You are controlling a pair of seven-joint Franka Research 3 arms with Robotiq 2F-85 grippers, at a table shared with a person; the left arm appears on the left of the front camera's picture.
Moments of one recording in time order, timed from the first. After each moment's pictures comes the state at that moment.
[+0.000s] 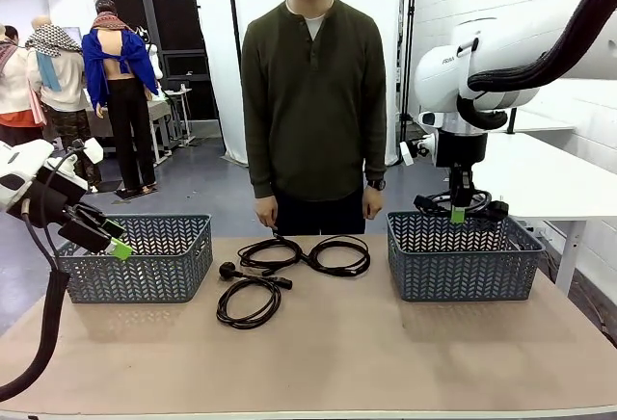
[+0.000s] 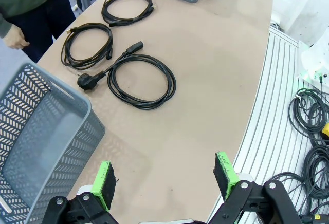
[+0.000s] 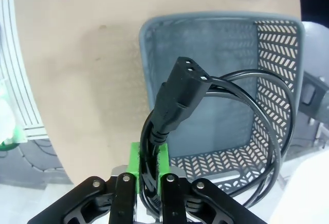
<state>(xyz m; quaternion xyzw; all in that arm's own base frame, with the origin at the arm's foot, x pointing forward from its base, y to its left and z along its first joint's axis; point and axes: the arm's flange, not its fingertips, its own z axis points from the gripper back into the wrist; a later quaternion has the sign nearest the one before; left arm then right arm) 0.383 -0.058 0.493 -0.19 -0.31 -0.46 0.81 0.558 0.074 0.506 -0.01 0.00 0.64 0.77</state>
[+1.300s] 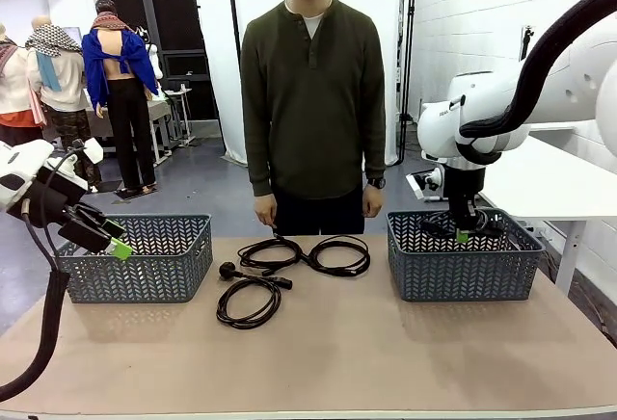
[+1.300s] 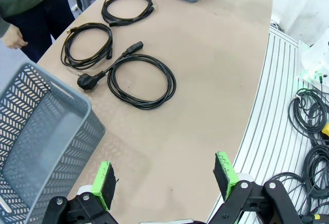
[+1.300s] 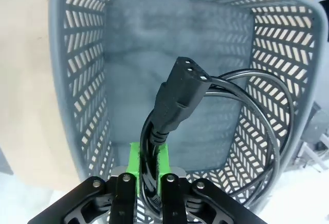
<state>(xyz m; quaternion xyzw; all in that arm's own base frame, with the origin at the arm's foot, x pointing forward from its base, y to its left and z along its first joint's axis) 0.383 -0.058 0.493 -0.19 -0.31 -0.46 0.81 0.621 0.043 0.423 -0.03 0.00 0.69 0.72</state>
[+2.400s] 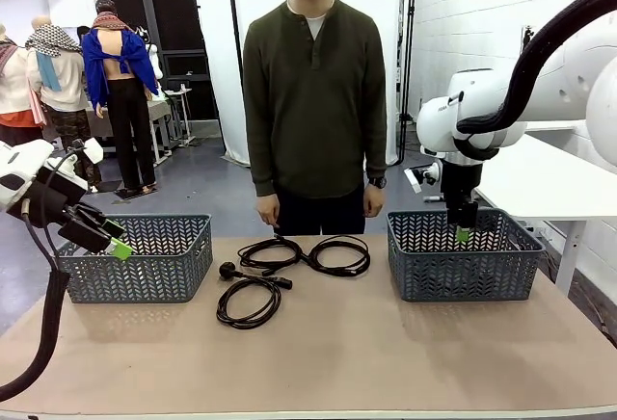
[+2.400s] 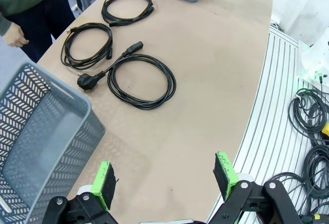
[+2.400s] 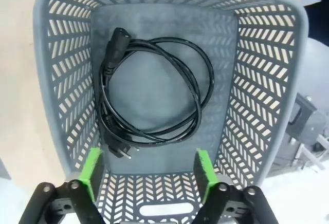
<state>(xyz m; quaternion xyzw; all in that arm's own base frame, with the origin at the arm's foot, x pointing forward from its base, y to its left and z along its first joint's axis) 0.383 -0.058 0.493 -0.19 -0.31 -0.46 0.81 0.636 0.041 0.432 -0.02 -0.01 0.69 0.72</state>
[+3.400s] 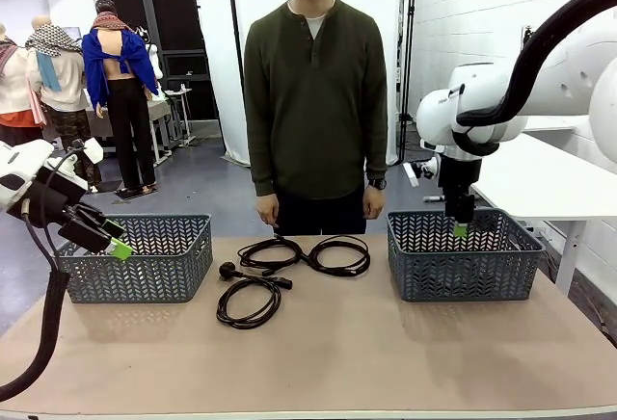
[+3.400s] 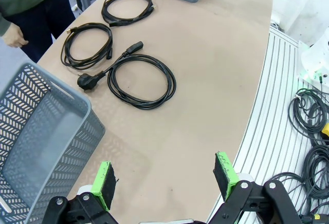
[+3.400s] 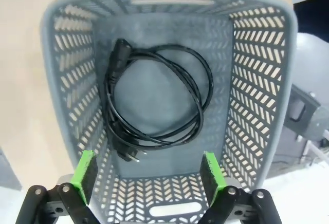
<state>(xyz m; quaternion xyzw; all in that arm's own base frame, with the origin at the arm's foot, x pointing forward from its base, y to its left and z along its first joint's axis) 0.383 -0.058 0.493 -0.19 -0.31 -0.46 0.81 0.630 0.049 0.447 -0.01 -0.02 0.66 0.75</state>
